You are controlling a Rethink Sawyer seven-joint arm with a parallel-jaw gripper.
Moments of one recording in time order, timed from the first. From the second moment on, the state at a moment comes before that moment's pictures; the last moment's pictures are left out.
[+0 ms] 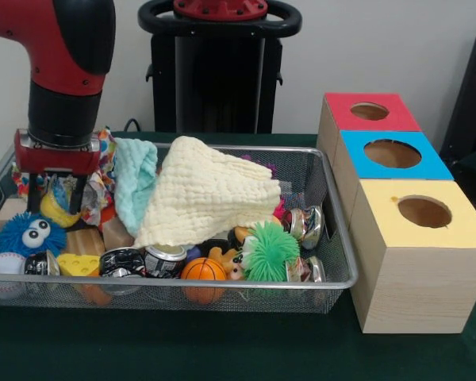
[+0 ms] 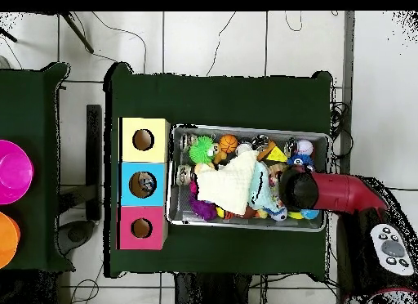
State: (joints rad) arm -0.62 -0.52 0.09 1.51 -0.58 0.43 1.31
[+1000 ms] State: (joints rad) arm -0.60 -0.53 0.10 1.62 -0.52 0.43 1.31
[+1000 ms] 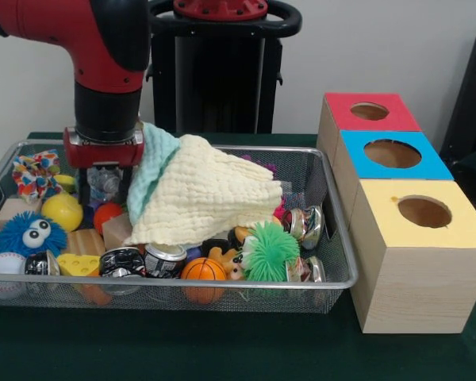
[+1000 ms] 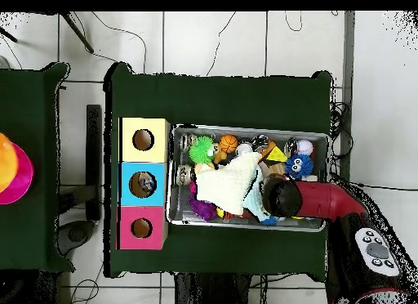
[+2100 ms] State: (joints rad) arm -0.57 -0.56 0.07 1.63 -0.52 0.61 1.31
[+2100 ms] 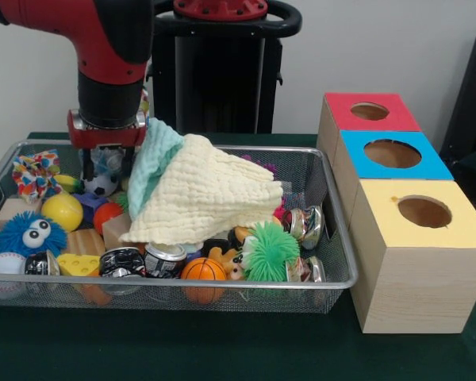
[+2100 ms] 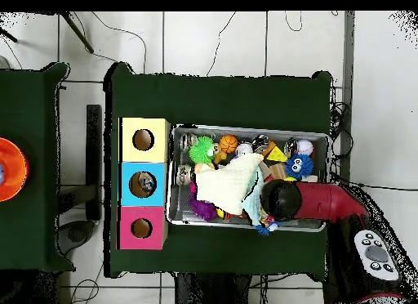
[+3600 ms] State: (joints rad) arm -0.57 -0.60 0.09 1.62 -0.55 0.61 1.31
